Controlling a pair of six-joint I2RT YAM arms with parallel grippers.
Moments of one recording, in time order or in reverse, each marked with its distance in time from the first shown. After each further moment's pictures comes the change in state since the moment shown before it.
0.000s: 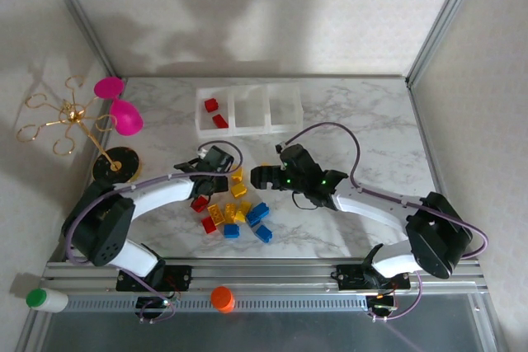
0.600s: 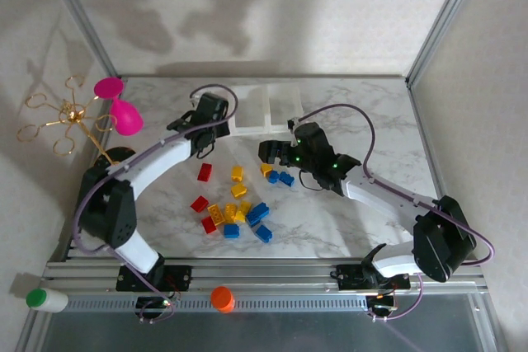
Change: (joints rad) left arm 0.153 0.190 0.495 -0.025 -0.071 0.053; right arm -0.139 -0.017 0.108 -0.002 -0.017 -0.069
